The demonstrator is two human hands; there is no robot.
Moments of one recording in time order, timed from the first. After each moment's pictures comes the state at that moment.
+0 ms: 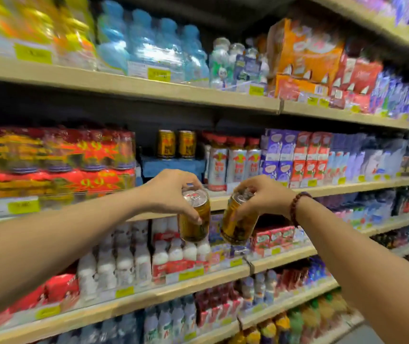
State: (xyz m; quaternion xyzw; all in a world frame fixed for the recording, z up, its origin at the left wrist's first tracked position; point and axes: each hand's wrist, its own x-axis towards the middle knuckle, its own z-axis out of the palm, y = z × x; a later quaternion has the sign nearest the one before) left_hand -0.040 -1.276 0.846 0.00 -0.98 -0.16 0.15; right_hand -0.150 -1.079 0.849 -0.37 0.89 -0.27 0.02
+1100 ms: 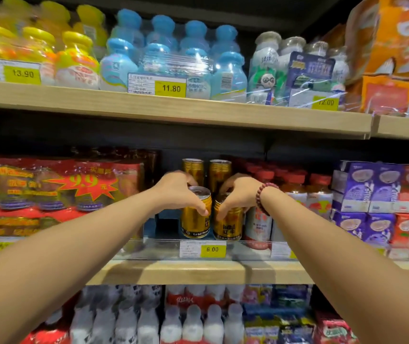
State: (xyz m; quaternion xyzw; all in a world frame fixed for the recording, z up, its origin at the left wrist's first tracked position) left_hand -0.191 -1.382 0.878 0.25 -0.93 -0.18 0.21; right_hand -0.319 -1.261 0.893 -0.48 0.86 -0.17 0.06
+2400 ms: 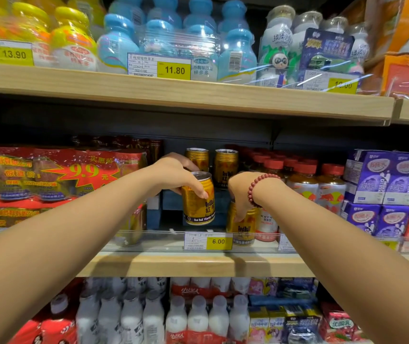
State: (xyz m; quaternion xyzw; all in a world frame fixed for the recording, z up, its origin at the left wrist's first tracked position) left_hand -0.186 -1.402 0.889 0.24 -0.89 -0.36 0.17; right_hand -0.301 -1.265 0.891 -0.50 0.85 0.14 -0.07
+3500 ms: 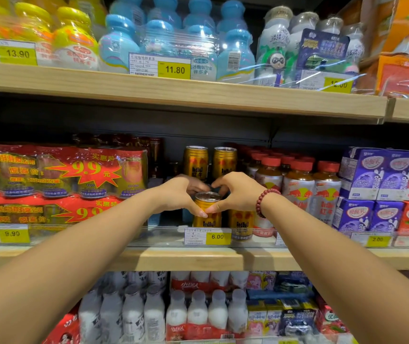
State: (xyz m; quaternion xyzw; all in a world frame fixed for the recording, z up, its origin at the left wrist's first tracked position) left_hand -0.191 -1.400 0.846 0.17 -0.92 -0.34 0.12; right_hand -0.320 -1.275 0.860 -0.59 0.79 -0.16 -0.04
